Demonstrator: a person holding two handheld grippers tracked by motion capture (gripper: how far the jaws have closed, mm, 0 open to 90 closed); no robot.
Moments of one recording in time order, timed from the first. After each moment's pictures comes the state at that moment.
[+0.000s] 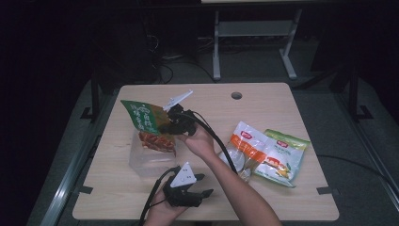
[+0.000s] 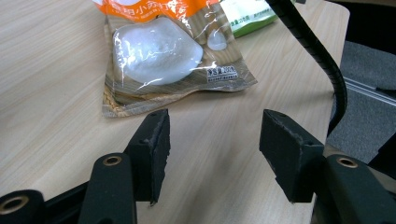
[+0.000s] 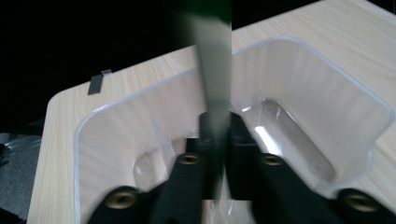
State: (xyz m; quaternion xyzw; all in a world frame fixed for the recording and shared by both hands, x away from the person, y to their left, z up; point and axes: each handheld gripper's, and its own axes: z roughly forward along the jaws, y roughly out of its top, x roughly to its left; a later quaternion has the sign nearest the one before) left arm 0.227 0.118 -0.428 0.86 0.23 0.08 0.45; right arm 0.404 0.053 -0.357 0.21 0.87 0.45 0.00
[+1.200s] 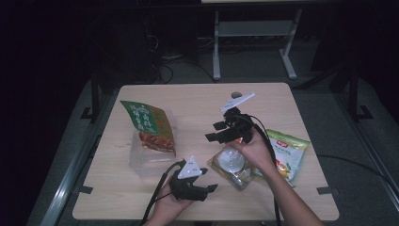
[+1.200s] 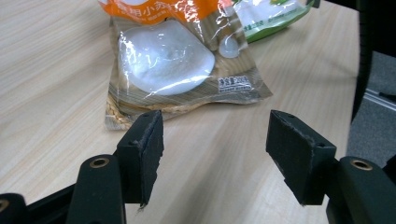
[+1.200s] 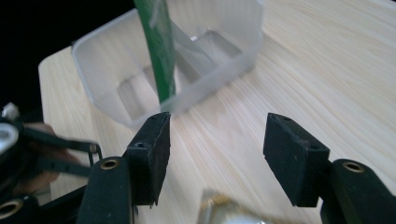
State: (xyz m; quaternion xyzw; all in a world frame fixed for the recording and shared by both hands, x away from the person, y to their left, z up) left arm 0.247 0.104 -0.429 0.86 0.23 0.08 0.44; right arm 0.367 -0.097 -0.339 0.29 0.86 0.42 0.02
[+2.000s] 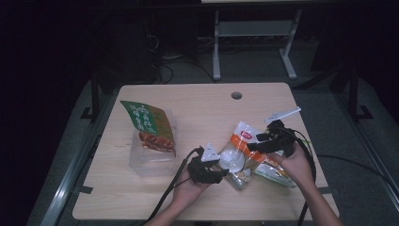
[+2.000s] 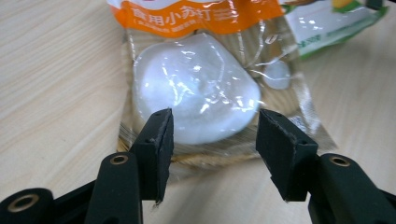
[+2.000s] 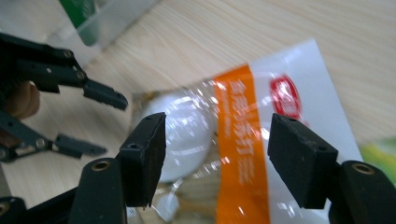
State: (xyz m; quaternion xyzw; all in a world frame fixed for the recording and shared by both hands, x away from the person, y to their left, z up) left arm 0.291 0.056 -0.442 0.87 0.27 0.10 0.41; right arm 0.343 -0.209 -0.375 0.41 0.84 0.36 0.03
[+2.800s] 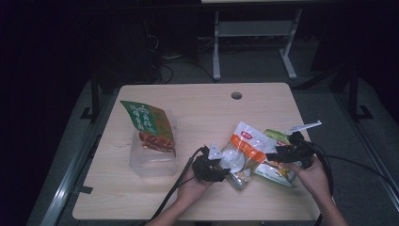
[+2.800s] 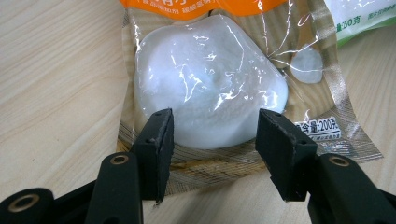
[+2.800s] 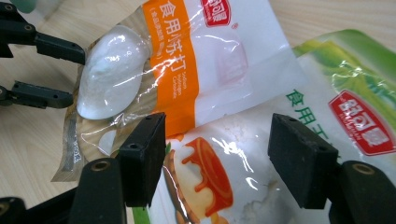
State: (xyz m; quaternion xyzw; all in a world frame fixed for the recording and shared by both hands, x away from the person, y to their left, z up) left arm 0.299 0.043 -0.454 0.88 0.28 0.10 0.38; right arm 0.328 -0.267 -0.417 0.48 0.81 0.34 0.02
